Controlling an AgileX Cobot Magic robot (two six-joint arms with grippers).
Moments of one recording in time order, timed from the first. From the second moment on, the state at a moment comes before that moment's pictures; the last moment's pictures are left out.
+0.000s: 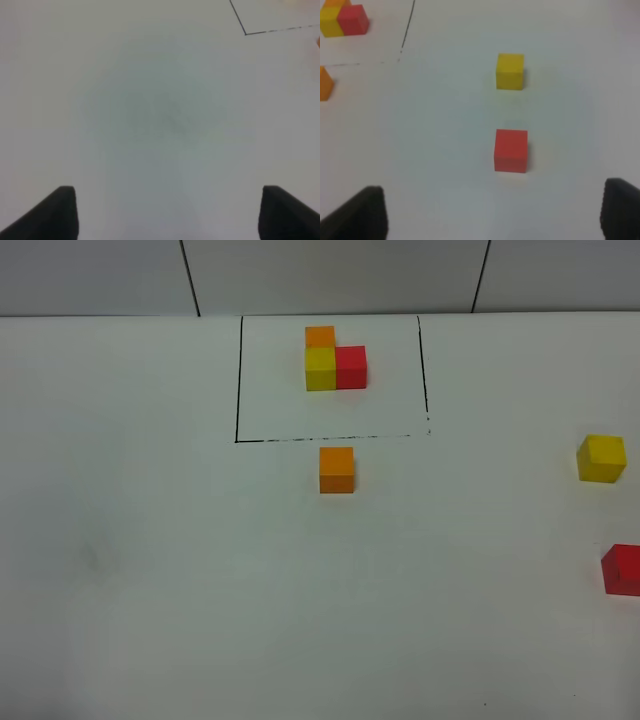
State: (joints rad) left arm 0.01 -0.01 -0.51 -0.10 1.06 0.13; right arm -0.01 0.01 -0.50 0.02 1.07 -0.01
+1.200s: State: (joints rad) left arm 0.01 -0.01 -0.51 -0.08 1.06 0.10; right arm -0.01 0.01 -0.50 0.02 1.07 -0.01
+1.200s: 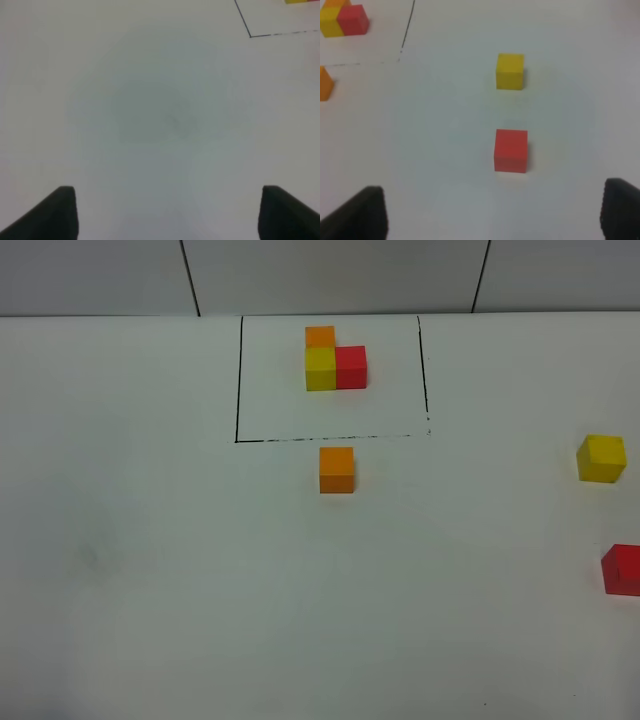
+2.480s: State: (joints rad) left arm 0.01 -0.01 -0.51 -0.08 1.06 0.10; right arm -0.01 0.62 -0.56 0.00 0.95 0.01
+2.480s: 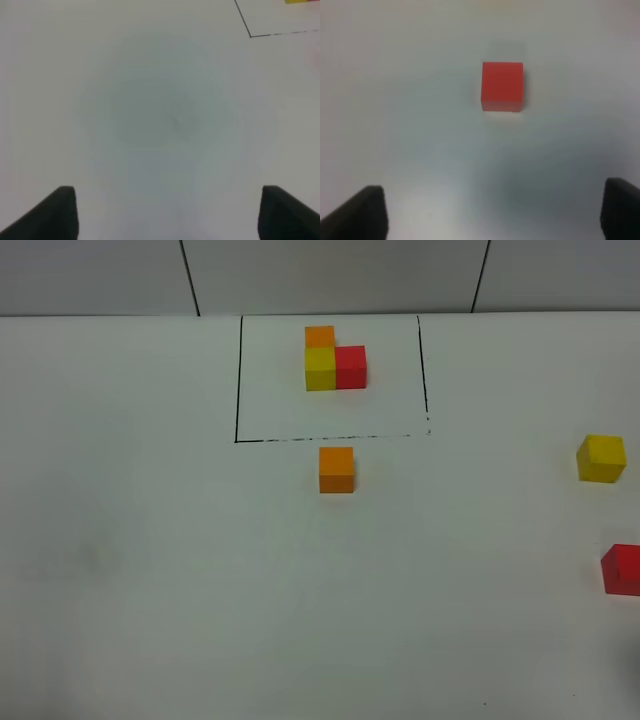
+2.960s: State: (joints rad) left arm 0.01 -0.01 -0.51 -0.08 1.06 0.10; right arm -0.01 1.18 -0.87 0.02 0.93 -0.08
